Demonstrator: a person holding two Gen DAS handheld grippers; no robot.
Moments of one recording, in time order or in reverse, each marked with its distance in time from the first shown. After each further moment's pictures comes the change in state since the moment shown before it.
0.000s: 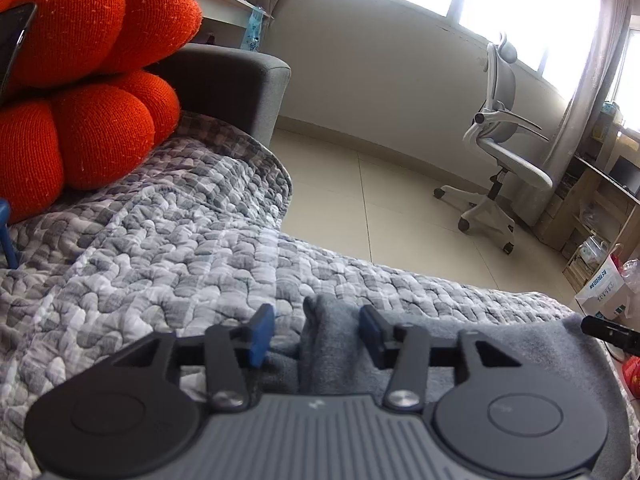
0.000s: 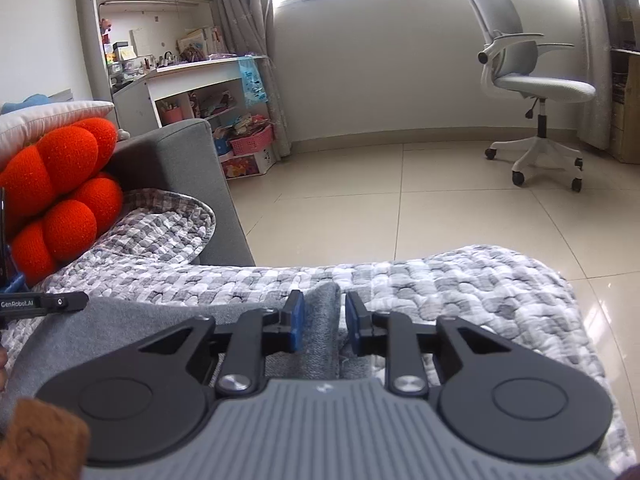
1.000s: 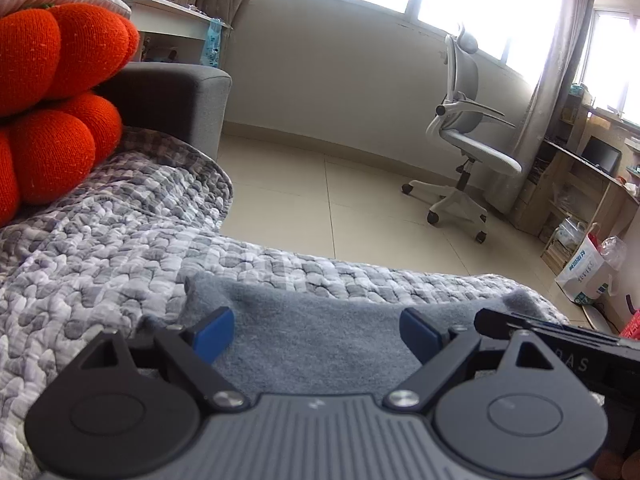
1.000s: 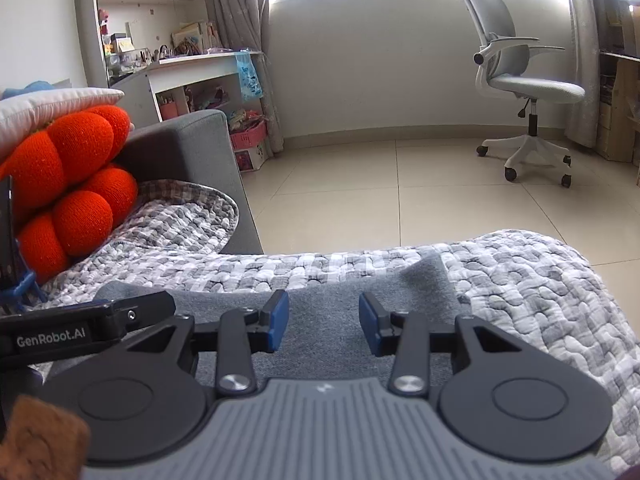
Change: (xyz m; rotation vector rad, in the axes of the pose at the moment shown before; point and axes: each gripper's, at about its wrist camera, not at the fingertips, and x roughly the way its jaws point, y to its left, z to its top) left arm 0.004 -0.054 -0.025 0.101 -0.029 -0.067; right arm 0.020 0.077 -0.015 -0.011 0.022 -0.066
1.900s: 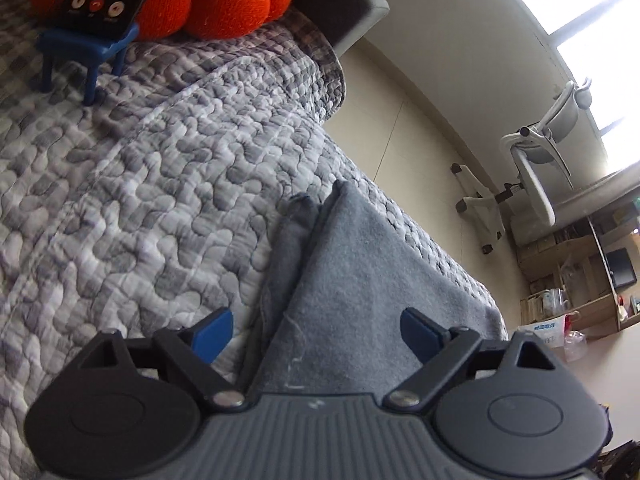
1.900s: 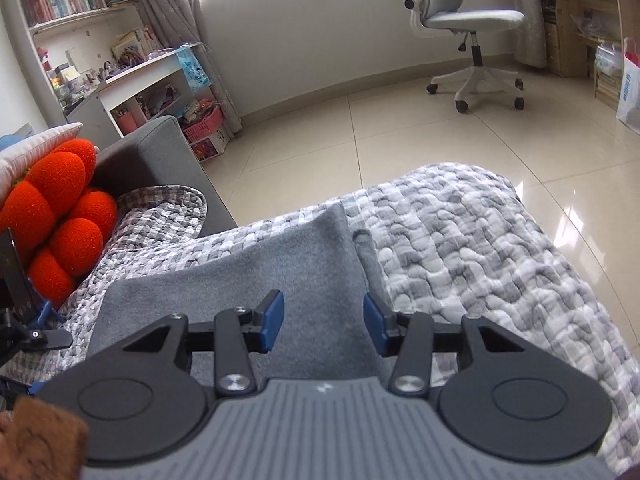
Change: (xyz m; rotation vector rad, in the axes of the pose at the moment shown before) left arm -0.094 0.086 -0.011 -0.600 0.314 -0.009; right arm -0.081 -0.052 -0.004 0.250 0.135 -0.043
